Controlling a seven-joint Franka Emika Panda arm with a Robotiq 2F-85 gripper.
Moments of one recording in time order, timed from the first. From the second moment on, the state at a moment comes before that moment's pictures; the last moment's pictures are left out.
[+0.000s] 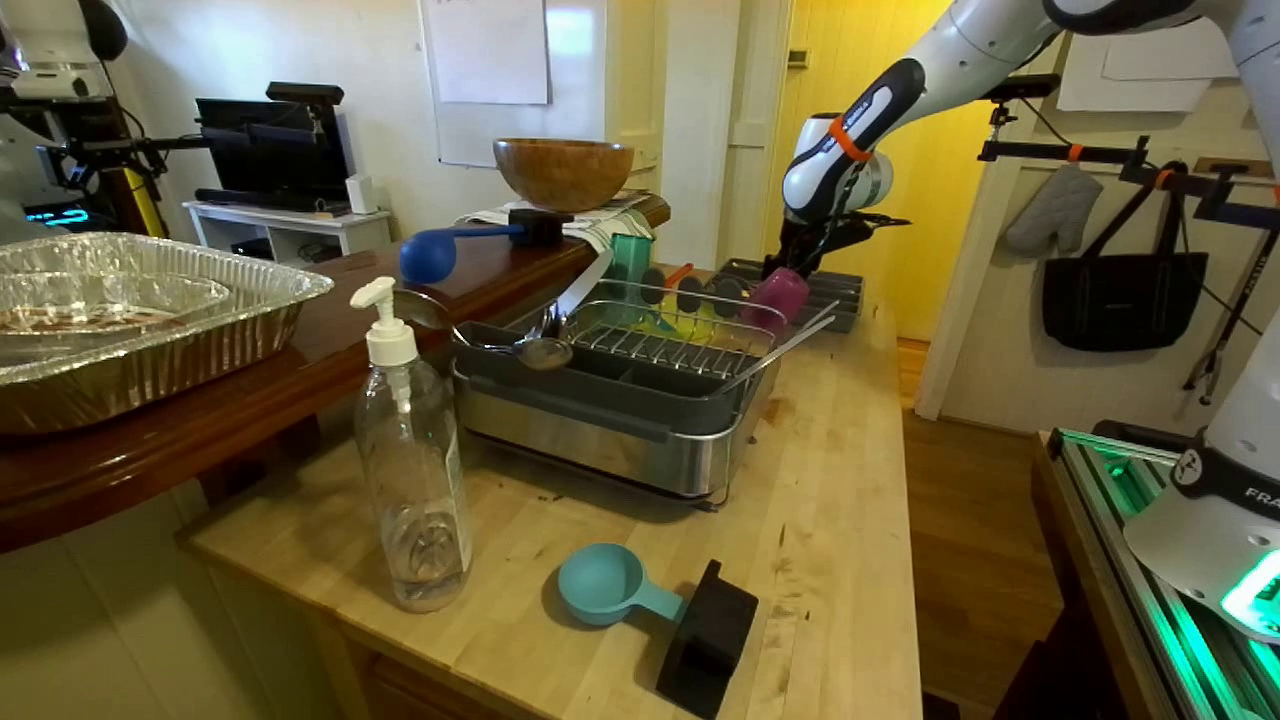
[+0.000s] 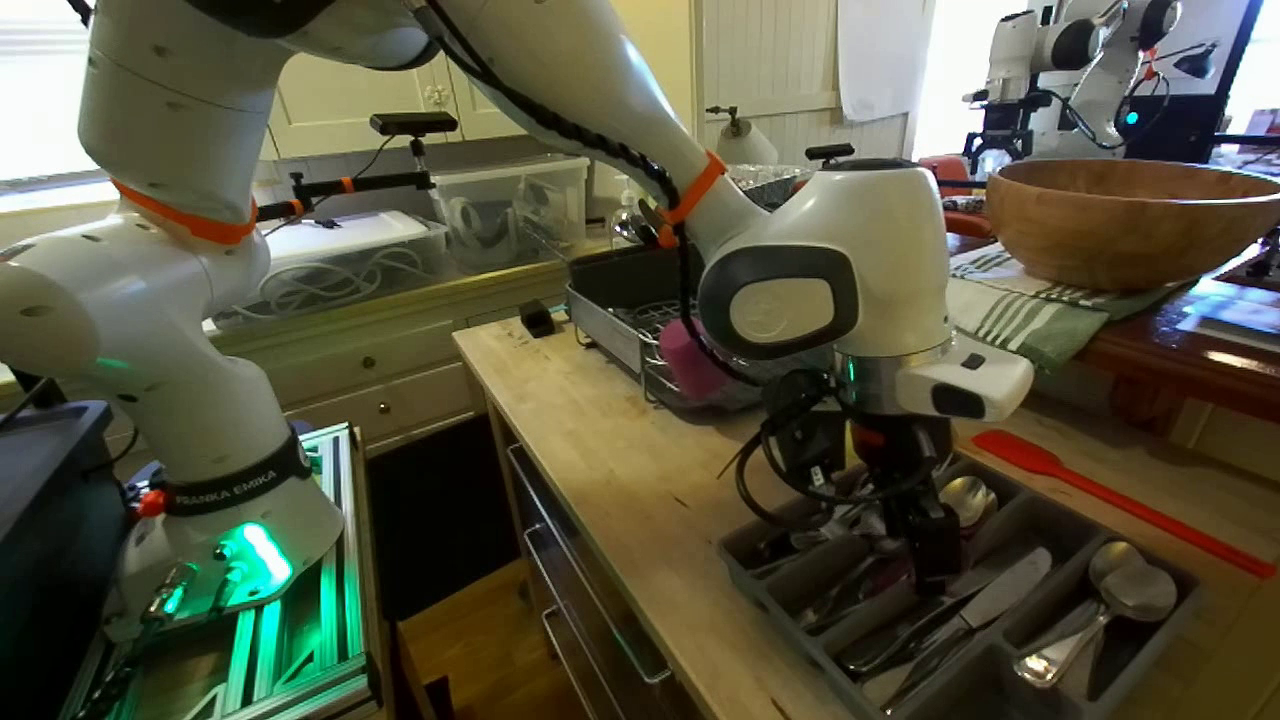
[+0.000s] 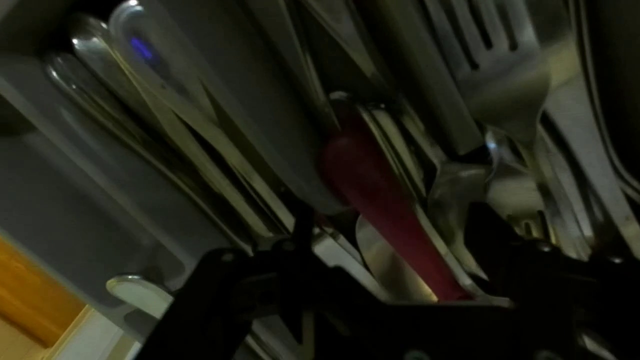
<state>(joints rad) -0.46 0.58 -0.22 -1.84 0.03 2.63 -0.12</state>
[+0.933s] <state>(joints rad) -0.47 0.60 -0.18 -1.80 0.04 2.62 -0.13</state>
